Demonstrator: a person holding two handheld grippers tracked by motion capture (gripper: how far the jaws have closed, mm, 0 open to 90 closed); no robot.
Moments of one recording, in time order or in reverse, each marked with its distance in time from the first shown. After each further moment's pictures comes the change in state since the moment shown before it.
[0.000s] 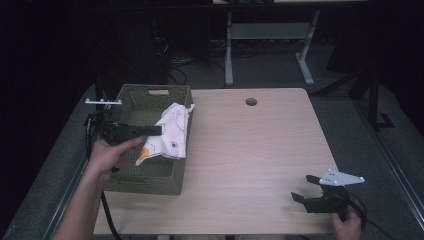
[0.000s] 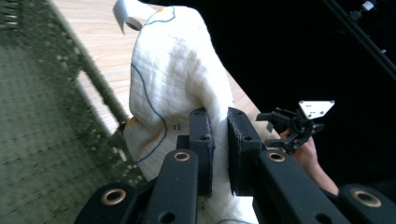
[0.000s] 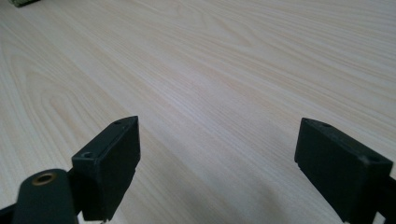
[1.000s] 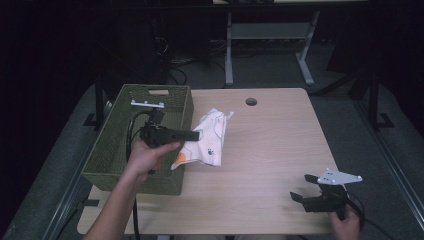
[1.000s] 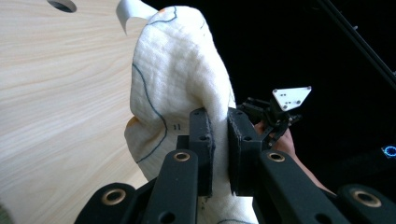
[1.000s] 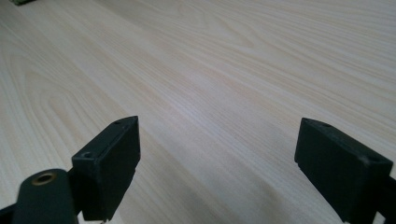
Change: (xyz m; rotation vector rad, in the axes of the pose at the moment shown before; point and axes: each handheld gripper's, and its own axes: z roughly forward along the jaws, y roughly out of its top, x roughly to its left) left arm -0.041 0.002 0.082 0.073 -0.117 0.043; right arm 0.000 0.002 0.004 0.005 0.003 -0.011
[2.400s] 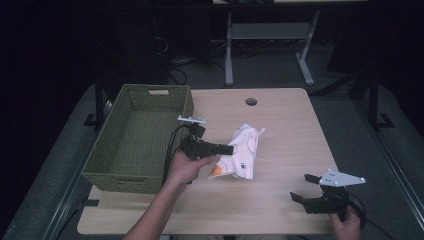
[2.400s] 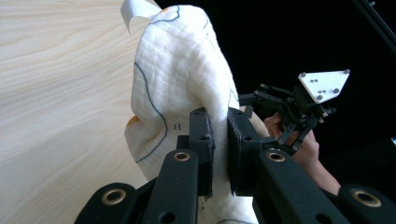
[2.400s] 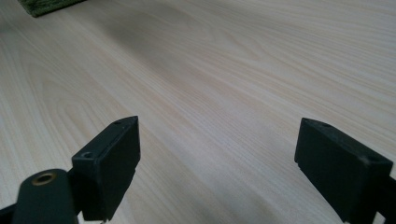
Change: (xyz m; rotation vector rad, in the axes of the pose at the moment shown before) left arm -0.005 -0.025 0.101 0.063 -0.018 0.006; right arm 0.005 0.003 -0.006 -0.037 0.014 -0.009
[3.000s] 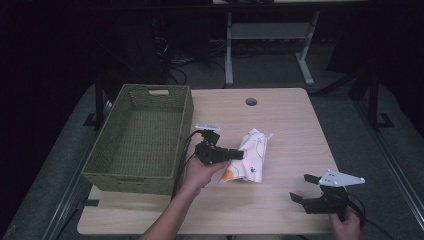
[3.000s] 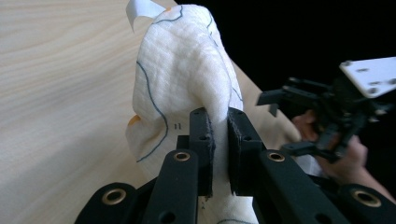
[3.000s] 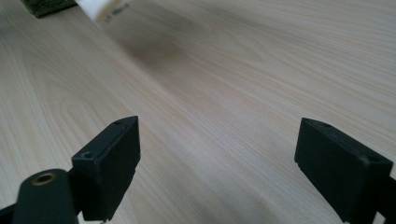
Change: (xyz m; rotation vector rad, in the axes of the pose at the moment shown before) left arm 0.004 -0.011 0.043 0.010 0.049 0.040; right arm 0.001 0.001 0.000 -0.001 0.006 -0.001
